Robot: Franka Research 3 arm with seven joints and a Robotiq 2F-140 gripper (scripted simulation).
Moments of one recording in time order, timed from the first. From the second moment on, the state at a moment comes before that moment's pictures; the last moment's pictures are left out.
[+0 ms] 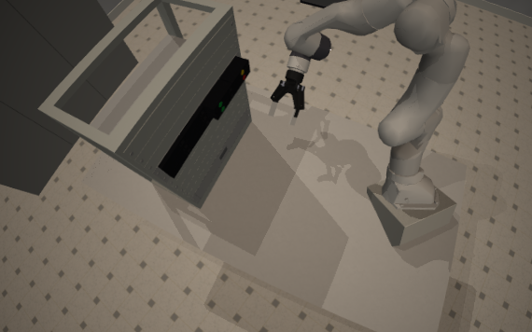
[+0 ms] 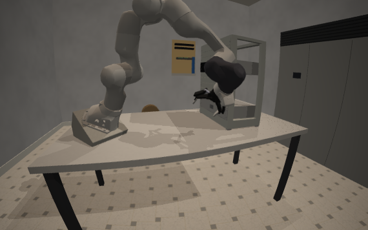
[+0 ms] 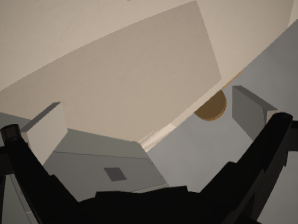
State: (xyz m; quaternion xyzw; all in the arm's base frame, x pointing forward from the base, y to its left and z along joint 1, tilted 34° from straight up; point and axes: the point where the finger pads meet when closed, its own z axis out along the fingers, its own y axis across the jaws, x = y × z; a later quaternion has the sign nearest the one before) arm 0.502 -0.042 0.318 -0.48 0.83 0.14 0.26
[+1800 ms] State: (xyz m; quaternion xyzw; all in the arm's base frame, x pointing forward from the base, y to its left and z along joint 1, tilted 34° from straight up) arm 0.571 0.016 0.305 -0.20 0.93 0.04 0.30
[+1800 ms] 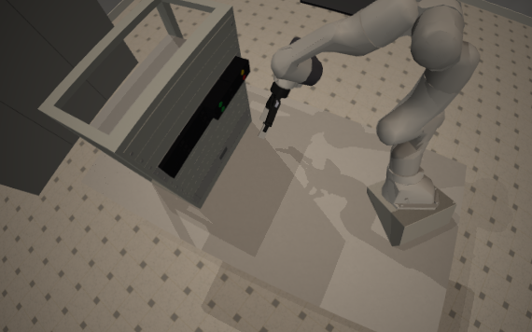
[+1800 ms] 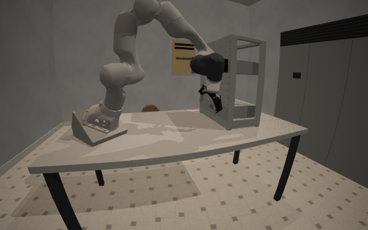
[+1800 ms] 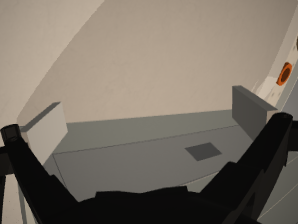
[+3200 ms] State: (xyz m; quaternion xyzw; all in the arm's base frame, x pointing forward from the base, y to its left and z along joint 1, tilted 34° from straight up) arm 0.585 0.059 0.323 0.06 0.91 0.01 0.42
